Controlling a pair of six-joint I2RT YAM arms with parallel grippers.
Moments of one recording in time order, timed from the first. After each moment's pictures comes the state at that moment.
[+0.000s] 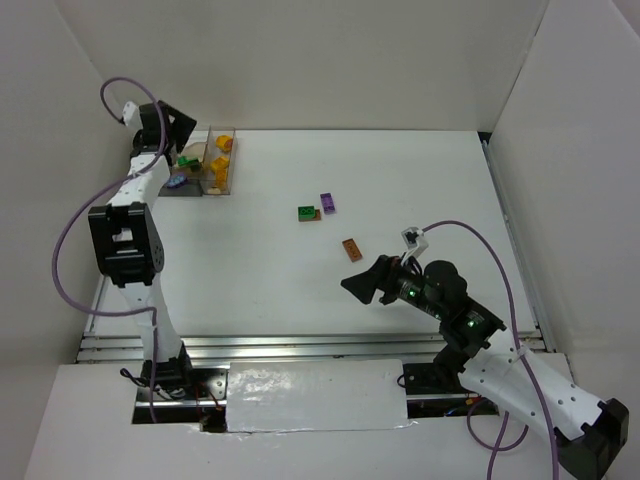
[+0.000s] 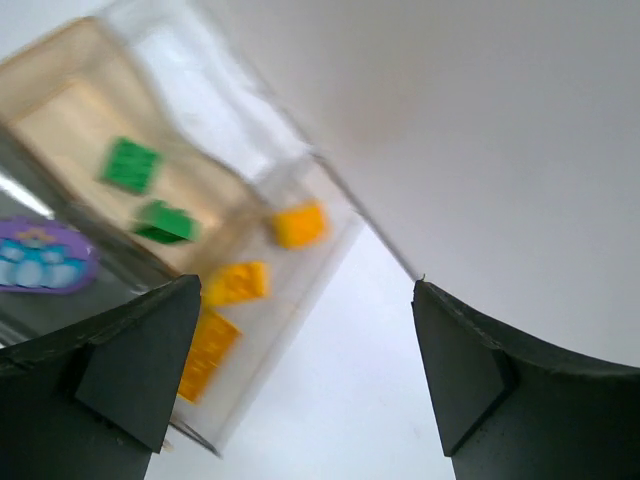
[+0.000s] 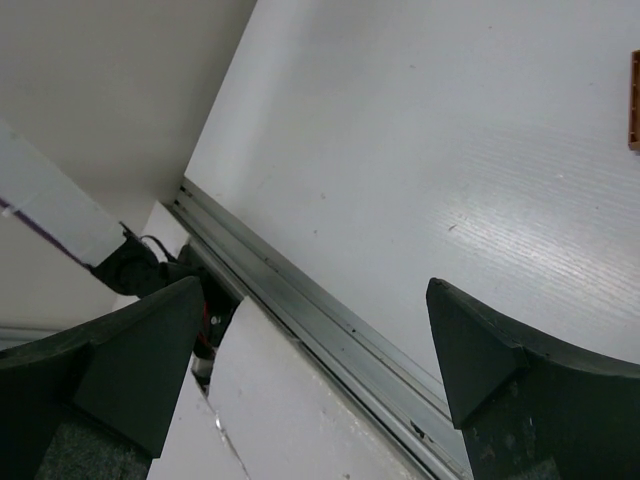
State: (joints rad) left arm 0.14 2.09 1.76 -0.13 -0.17 -0.94; right arm 0.68 0.55 0.42 -0.09 -0.18 0.75
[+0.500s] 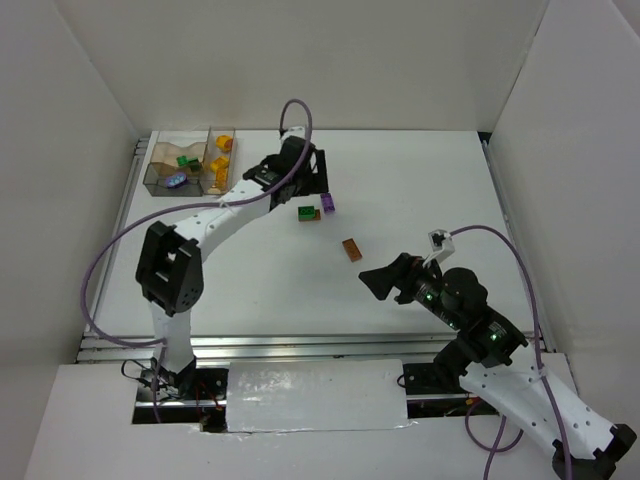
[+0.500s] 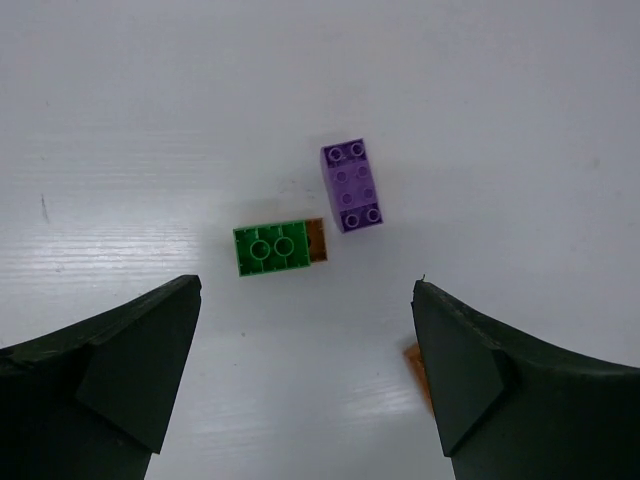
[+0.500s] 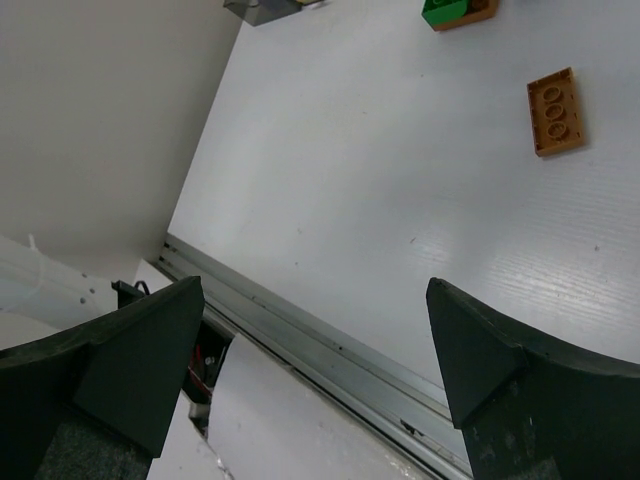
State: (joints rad) left arm -0.56 1.90 1.68 -0.41 -0.29 -0.53; right arm 0.67 0.41 0.49 -0.31 0.00 0.78
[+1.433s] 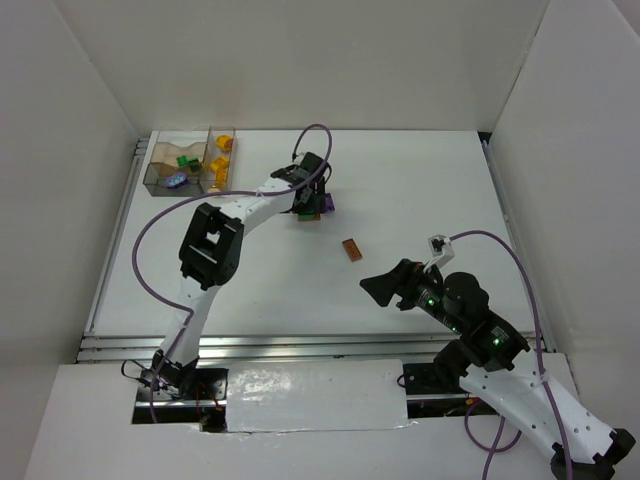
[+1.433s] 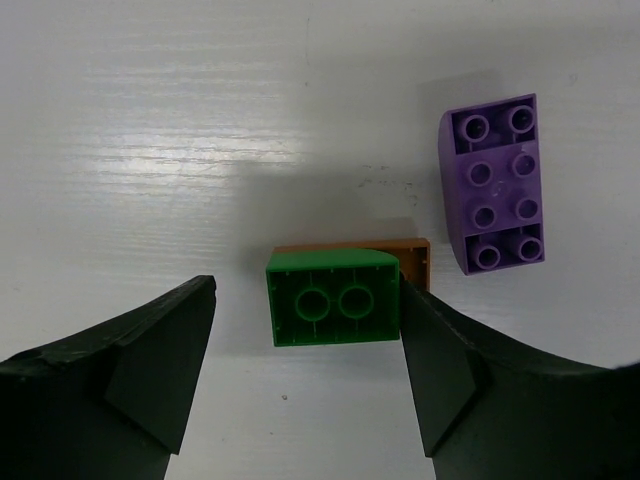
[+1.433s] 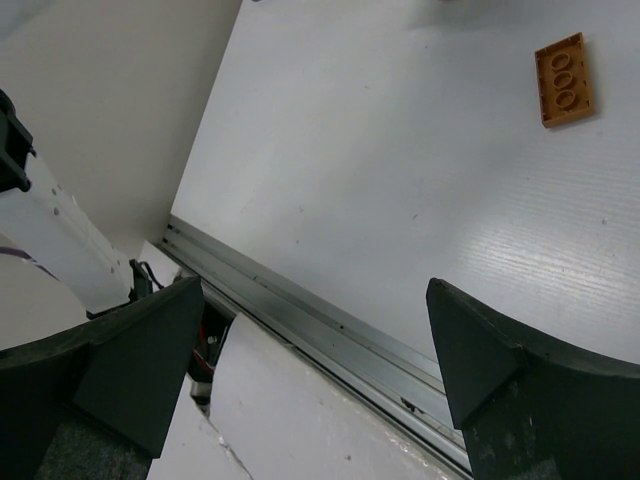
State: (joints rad) left arm -0.55 2.28 1.90 -0.62 -0.33 -0.51; right arm 0.67 0.35 0.47 -0.37 -0.04 0.80
